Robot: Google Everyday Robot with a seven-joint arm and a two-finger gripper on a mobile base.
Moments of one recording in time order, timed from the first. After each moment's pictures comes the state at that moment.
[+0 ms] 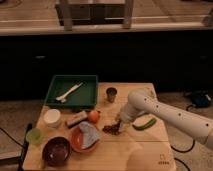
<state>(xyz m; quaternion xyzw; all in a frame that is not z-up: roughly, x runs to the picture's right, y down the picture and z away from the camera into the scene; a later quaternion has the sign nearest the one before) 0.089 0.210 0.811 -0.34 -0.20 -0.04 0.92</state>
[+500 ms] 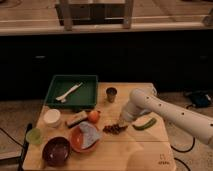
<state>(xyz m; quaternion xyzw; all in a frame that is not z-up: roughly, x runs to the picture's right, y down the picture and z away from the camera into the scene) 0.102 0.198 0.790 -0.34 -0.20 -0.04 0.92</state>
